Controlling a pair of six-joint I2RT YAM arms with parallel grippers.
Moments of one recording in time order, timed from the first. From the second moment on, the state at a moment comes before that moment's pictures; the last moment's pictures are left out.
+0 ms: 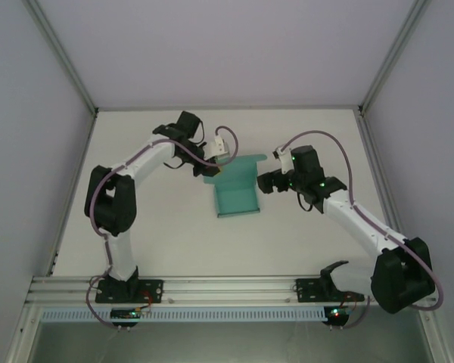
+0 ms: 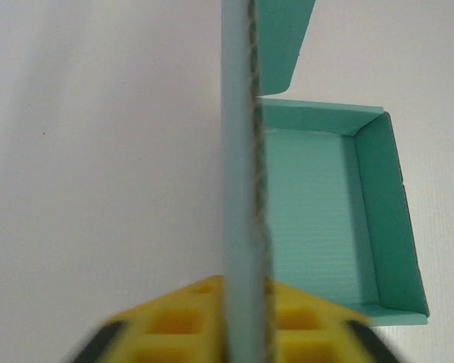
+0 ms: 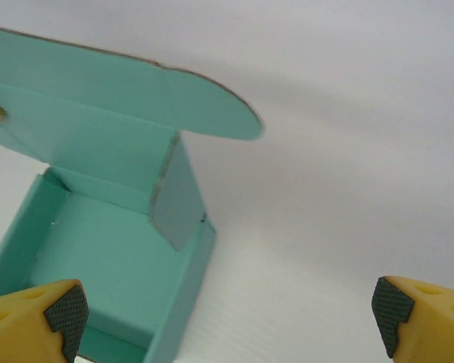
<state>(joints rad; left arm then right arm) -0.46 1.91 1.58 -0.83 0.63 0.84 0.40 1.23 0.85 -0.33 -0.10 0.04</state>
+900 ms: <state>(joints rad) -0.42 1.73 1.38 -0.68 0.43 0.48 0.49 1.55 1.15 -0.49 -0.02 0.18</state>
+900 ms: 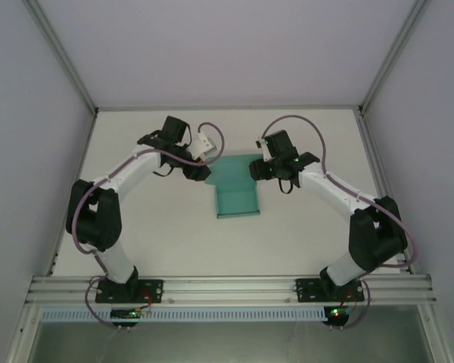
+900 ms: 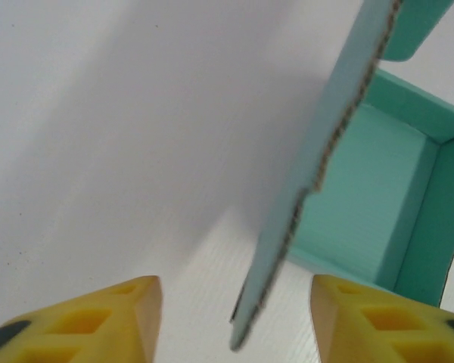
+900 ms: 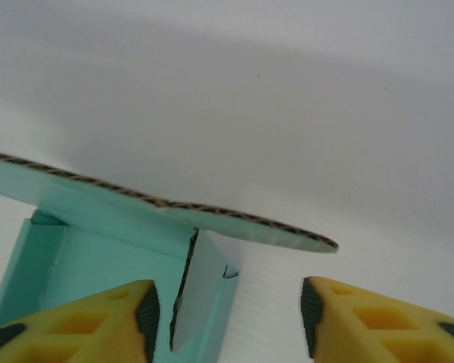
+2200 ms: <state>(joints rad) -0.59 1.86 1.48 -0.38 -0.01 -0.38 0.59 1.66 1.10 -0.14 0.36 0.58</state>
